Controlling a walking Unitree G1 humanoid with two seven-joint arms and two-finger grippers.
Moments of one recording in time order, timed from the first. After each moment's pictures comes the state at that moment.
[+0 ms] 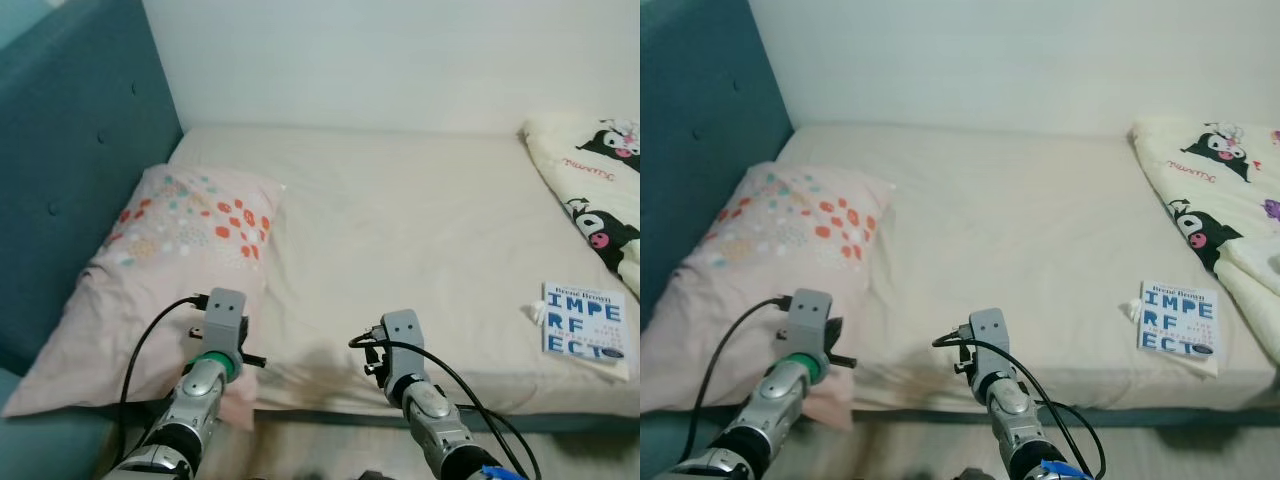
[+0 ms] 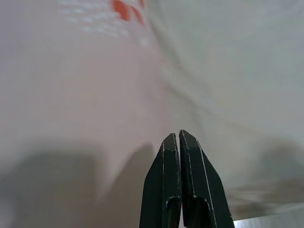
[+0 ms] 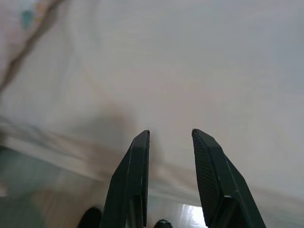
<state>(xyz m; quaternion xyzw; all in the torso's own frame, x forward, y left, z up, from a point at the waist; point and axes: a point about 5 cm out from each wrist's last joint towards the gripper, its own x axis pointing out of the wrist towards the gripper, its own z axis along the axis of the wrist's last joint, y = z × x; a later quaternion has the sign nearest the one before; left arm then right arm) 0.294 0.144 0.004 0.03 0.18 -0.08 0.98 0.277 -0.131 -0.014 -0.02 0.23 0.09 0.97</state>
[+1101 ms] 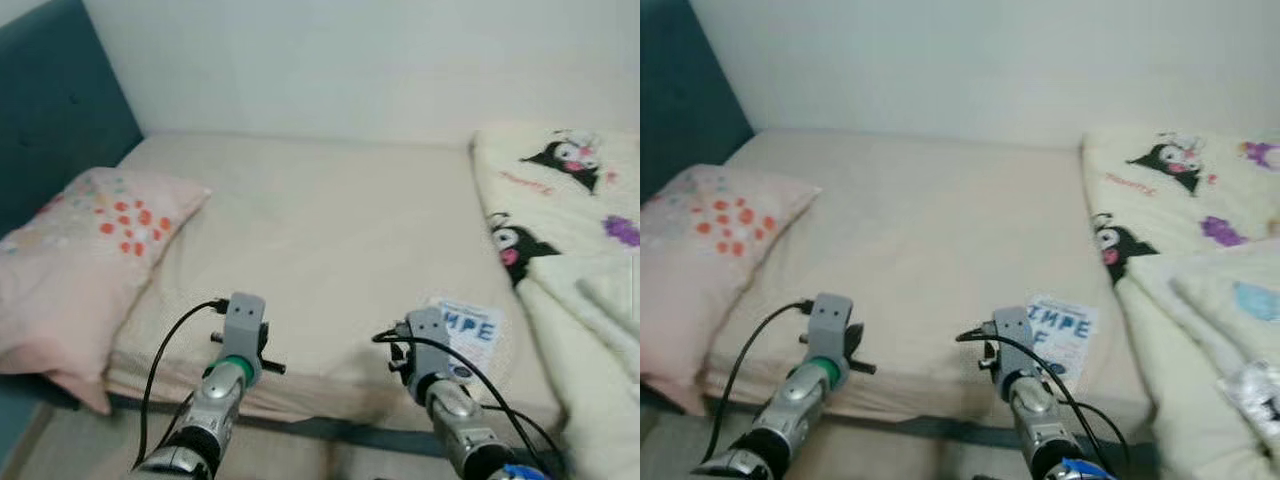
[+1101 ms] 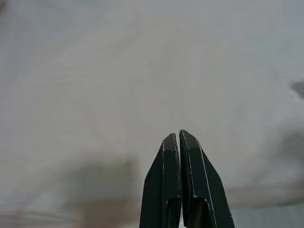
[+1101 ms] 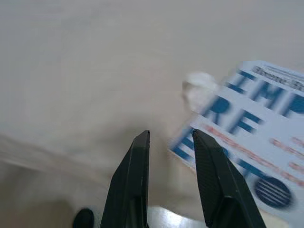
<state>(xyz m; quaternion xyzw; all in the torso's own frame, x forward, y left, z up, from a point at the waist) 0.296 0.134 0.004 0.03 0.19 -0.09 0.98 0.278 -0.142 -0.014 -0.02 0.23 0.07 0.97</state>
